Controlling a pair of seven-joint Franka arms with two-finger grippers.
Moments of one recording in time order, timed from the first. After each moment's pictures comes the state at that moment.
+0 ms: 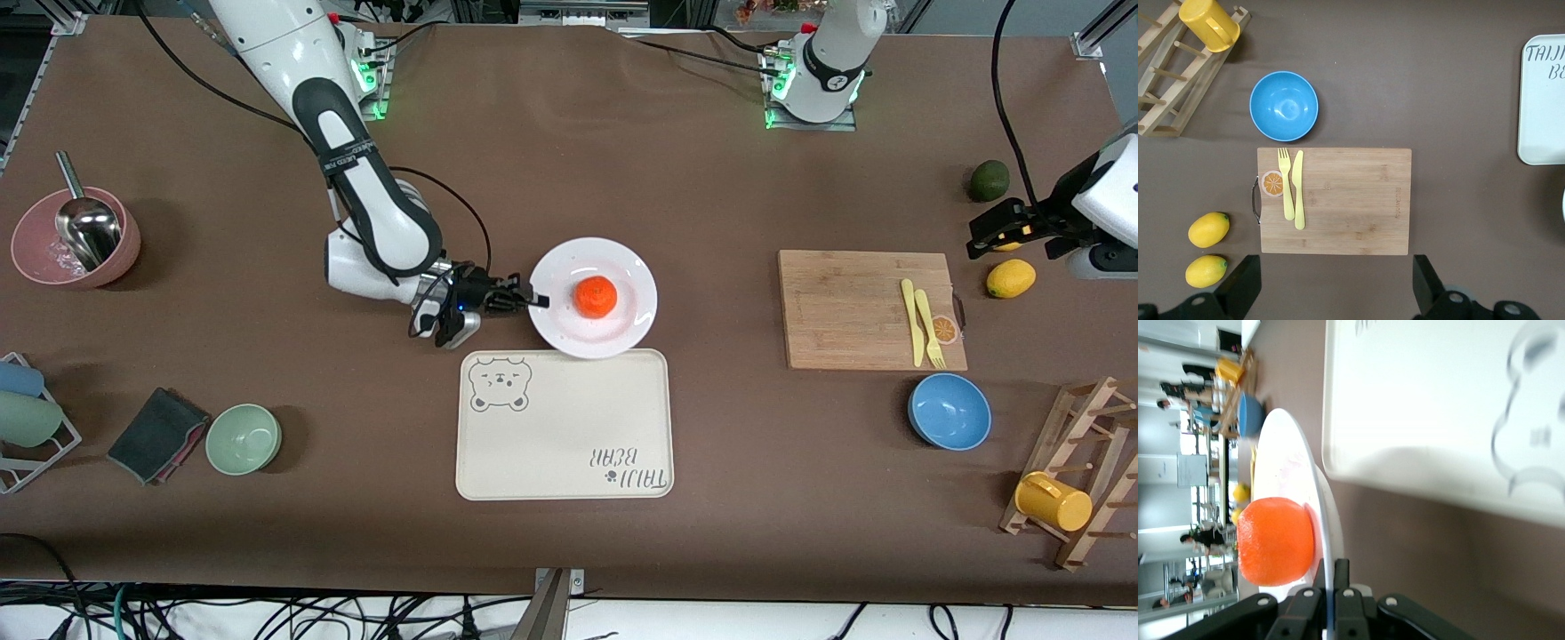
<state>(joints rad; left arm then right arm) 0.06 0.06 -0.05 -1.59 0.02 1.63 -0.01 0.48 0.64 0.03 -1.81 1.56 2.34 -0.81</state>
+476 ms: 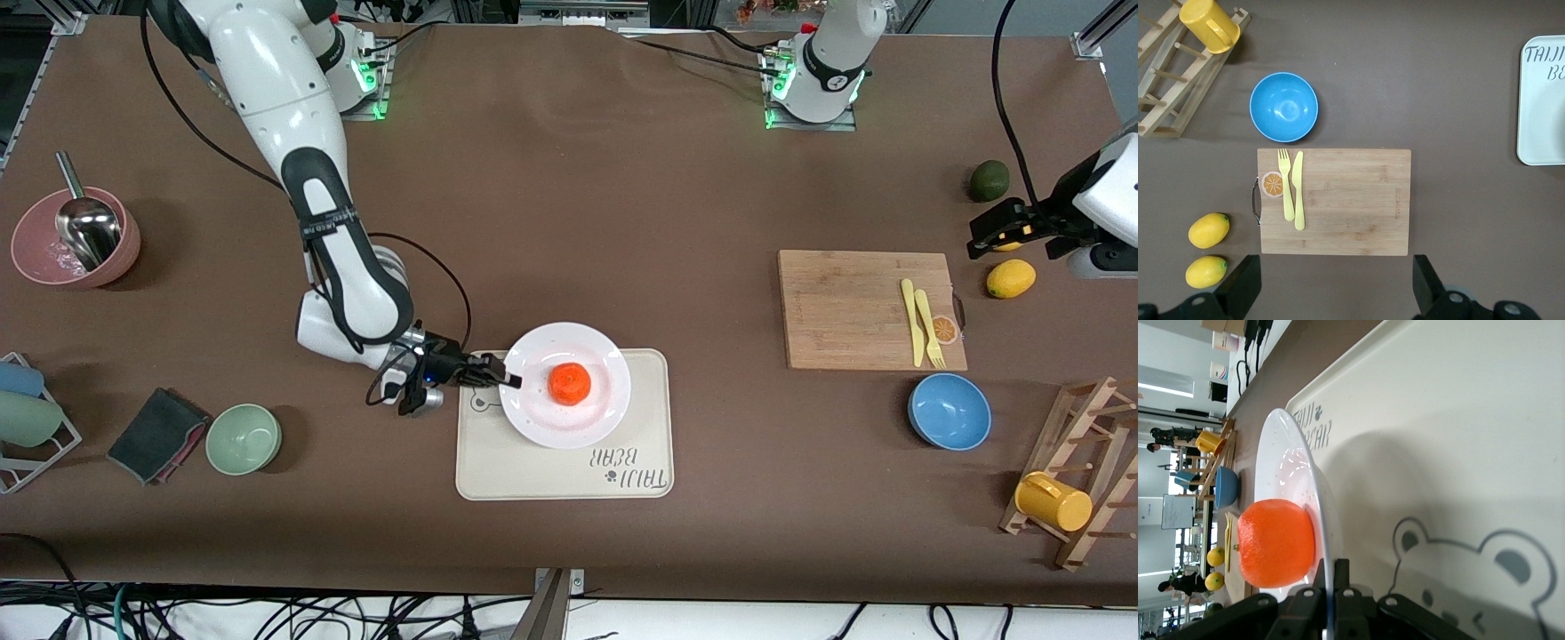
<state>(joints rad) 0.06 0.06 -0.05 -1.59 0.02 1.63 -0.01 0.45 0.89 -0.06 -1.50 1.56 2.34 -0.76</state>
